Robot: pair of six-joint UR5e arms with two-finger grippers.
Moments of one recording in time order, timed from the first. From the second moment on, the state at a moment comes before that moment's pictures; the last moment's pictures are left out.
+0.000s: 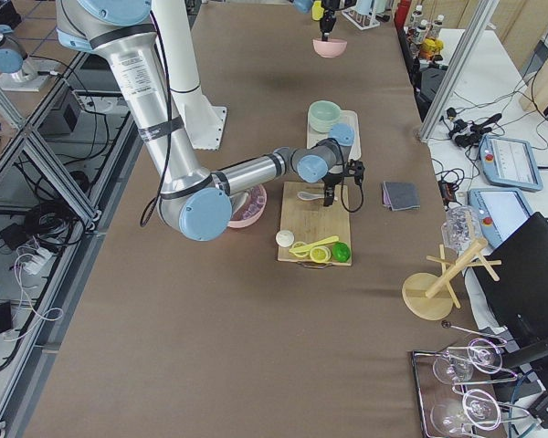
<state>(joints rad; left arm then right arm) -1.07 -2.05 -1.67 -2.08 -2.66 -1.42 0.87 -1.16 1.45 -1.27 2.17 0.90</state>
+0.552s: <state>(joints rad) -1.06 -2.06 -1.67 -2.08 -2.65 -1.42 0.88 -1.16 1.46 -1.27 2.17 0.89</state>
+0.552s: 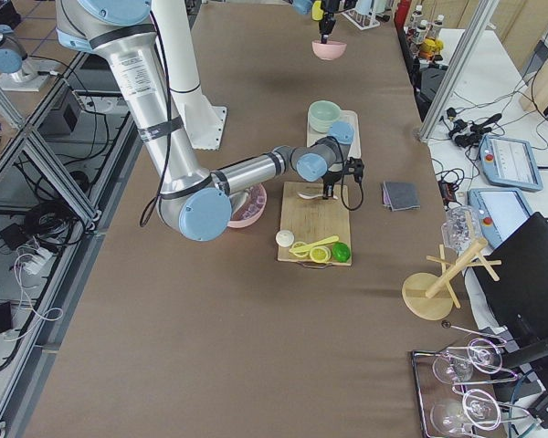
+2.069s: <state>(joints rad) -0.78 -2.24 -1.49 -2.12 -2.26 -1.53 1.01 -1.05 1.52 -1.29 2.33 0.95</state>
